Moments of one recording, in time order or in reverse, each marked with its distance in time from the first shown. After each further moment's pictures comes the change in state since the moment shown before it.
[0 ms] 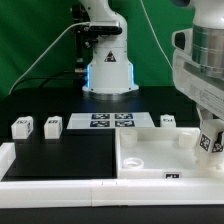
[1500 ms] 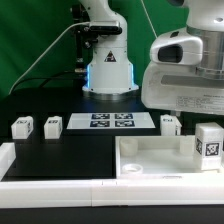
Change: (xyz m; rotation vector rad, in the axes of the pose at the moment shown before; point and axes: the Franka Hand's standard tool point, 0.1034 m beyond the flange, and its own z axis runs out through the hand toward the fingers) arm 0.009 0.005 0.000 -0.023 -0.015 -1.123
